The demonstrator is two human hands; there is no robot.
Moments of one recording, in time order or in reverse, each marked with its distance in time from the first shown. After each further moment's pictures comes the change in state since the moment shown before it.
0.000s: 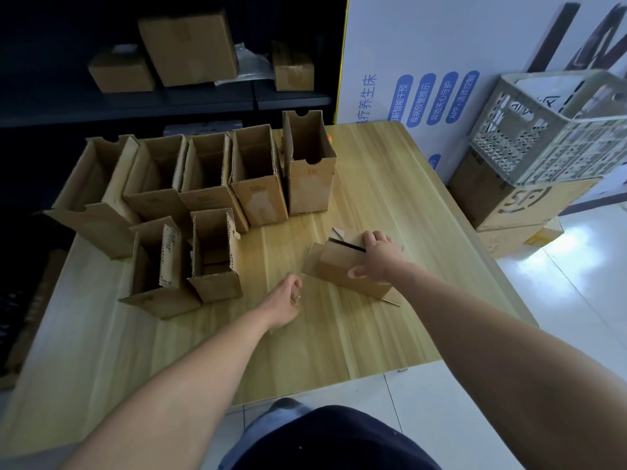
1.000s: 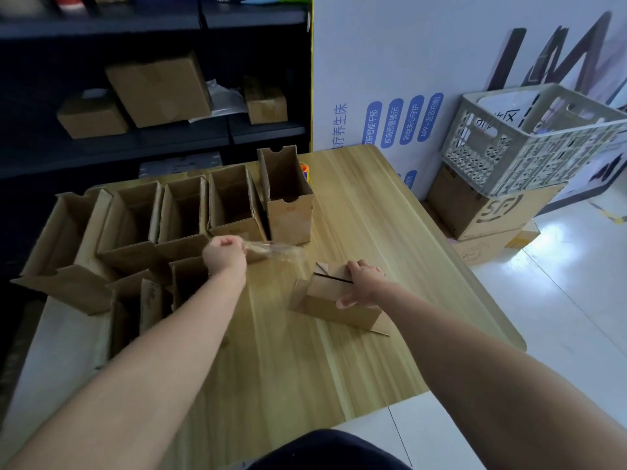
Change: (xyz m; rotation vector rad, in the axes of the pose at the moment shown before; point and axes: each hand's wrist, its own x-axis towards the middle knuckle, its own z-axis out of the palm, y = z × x) left_hand 0.054 0.081 -0.129 -0.856 0.907 -0.290; right_hand 0.024 0.009 -0.012 0.104 -0.152 0.042
